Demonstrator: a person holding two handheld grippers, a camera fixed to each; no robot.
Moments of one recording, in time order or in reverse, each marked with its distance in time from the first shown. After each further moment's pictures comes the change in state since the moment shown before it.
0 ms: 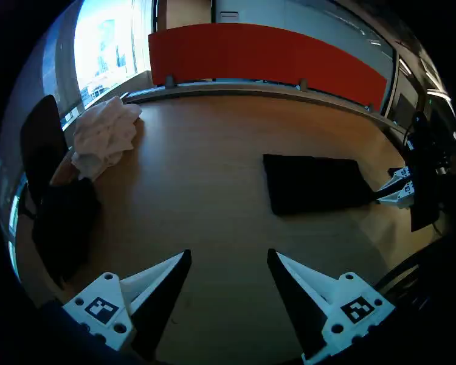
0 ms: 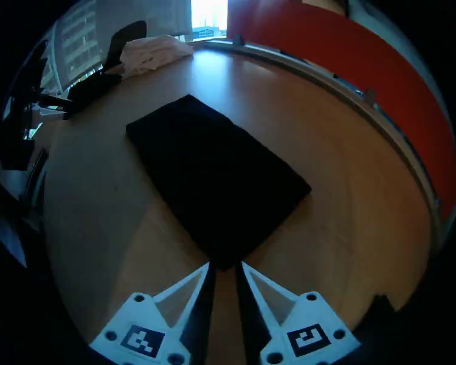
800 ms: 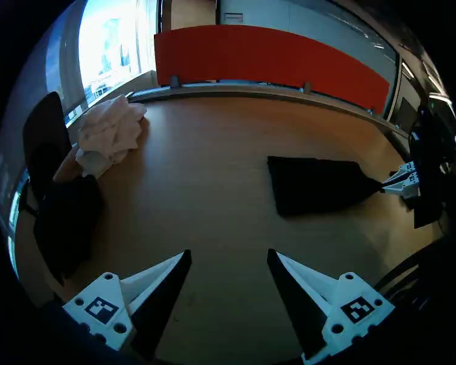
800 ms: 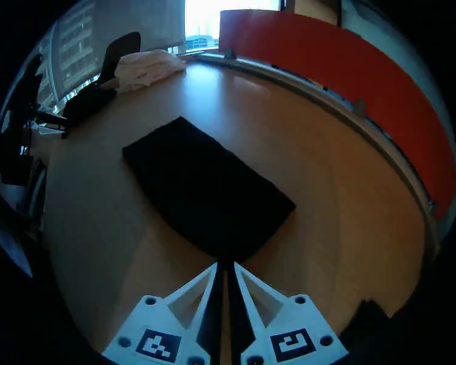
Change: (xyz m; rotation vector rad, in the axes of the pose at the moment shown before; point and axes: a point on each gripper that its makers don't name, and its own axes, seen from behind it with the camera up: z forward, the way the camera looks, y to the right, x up) left arm -0.001 -0.004 -0.005 0.012 0.010 -0.019; right arm 0.031 0.011 -0.018 -0.047 0.074 0.020
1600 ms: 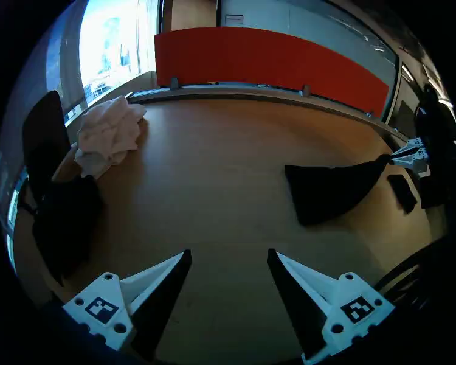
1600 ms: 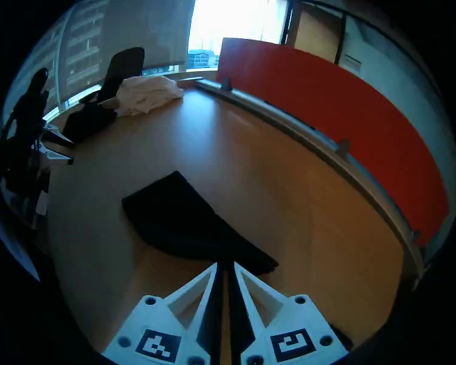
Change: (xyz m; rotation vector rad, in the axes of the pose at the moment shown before) left arm 0.005 0.001 -0.001 -0.014 0.007 -0.011; right arm 0.071 0.023 -0.046 -0.061 0.109 -0.079
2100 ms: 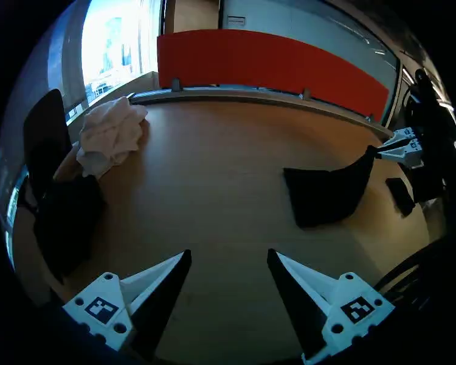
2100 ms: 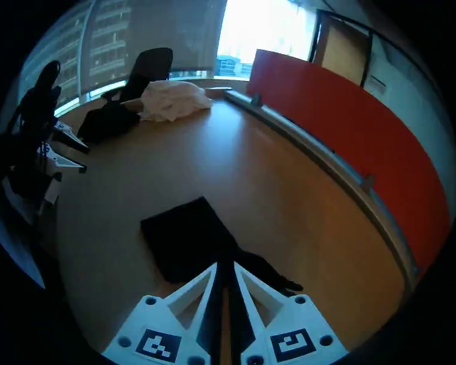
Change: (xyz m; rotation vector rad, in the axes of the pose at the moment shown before) left arm 0.002 -0.001 -0.008 -0.003 0.013 -0.016; right arm 0.059 -0.042 0.024 0.104 0.046 -0.127
